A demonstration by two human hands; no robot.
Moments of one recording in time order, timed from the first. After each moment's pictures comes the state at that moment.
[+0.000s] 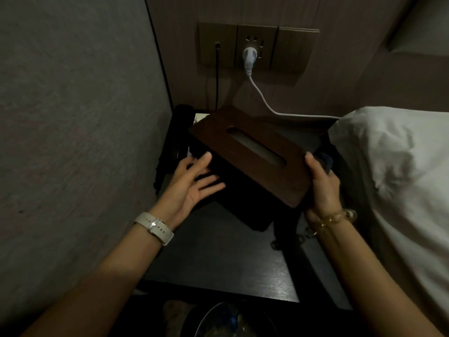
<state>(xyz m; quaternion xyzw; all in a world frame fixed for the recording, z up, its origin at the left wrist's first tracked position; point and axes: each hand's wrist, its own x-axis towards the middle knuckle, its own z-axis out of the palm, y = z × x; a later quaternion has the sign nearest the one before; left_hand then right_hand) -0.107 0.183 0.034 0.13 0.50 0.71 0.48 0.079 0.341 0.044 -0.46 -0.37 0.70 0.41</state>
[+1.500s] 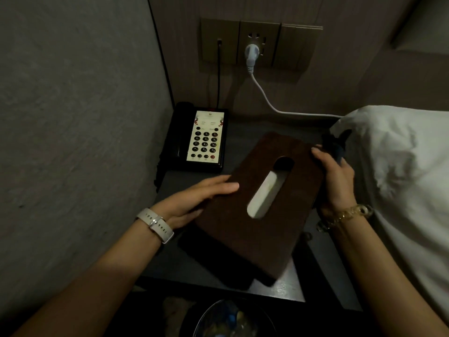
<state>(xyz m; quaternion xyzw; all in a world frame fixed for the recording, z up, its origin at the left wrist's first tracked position) -0.098 0.179 0.040 0.27 0.53 0.49 0.64 0.090 0.361 0.050 -0.44 -0.43 0.67 0.41</state>
